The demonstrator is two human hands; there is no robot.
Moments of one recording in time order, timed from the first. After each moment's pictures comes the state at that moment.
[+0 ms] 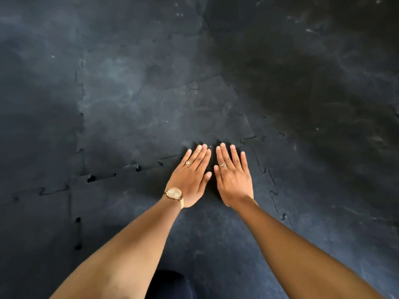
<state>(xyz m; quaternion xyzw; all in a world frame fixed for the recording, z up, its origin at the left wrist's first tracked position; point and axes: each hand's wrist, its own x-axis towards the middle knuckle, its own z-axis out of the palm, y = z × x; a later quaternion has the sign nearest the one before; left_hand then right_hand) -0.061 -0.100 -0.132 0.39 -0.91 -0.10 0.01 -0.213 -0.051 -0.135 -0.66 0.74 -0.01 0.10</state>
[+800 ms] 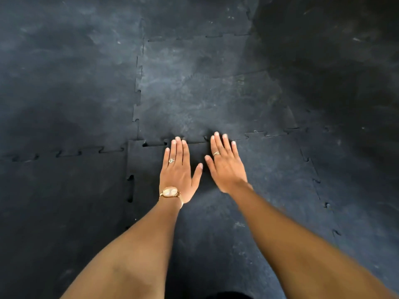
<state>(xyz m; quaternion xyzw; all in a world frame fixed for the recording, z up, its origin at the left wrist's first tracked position) 0.065 -0.048 -0.131 0.63 -0.78 -0.04 0.01 -0.090 -0.053 -0.132 -0.74 0.67 -0.02 0.10</state>
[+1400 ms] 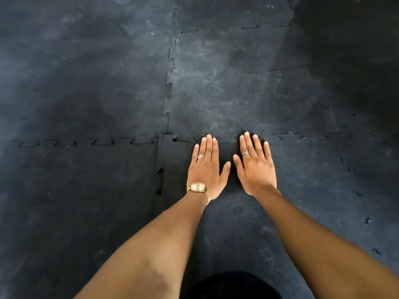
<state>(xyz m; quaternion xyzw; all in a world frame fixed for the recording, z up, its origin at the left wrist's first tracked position) 0.065 -0.049 -0.130 0.63 -0.77 -0.10 0.00 -0.085 -0.053 -0.139 -0.72 0.69 -0.01 0.07</state>
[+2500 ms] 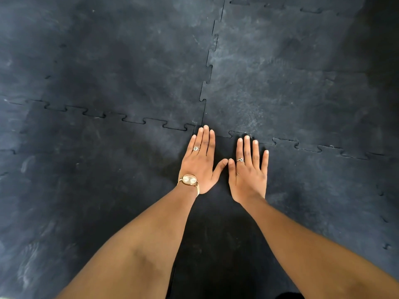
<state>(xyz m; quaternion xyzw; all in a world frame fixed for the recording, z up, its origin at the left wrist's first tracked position) 0.160 -0.054 -0.133 0.65 -0.75 -0.08 -0.02 0.013 -0.044 -0.139 -0.73 0.68 0.01 0.09</state>
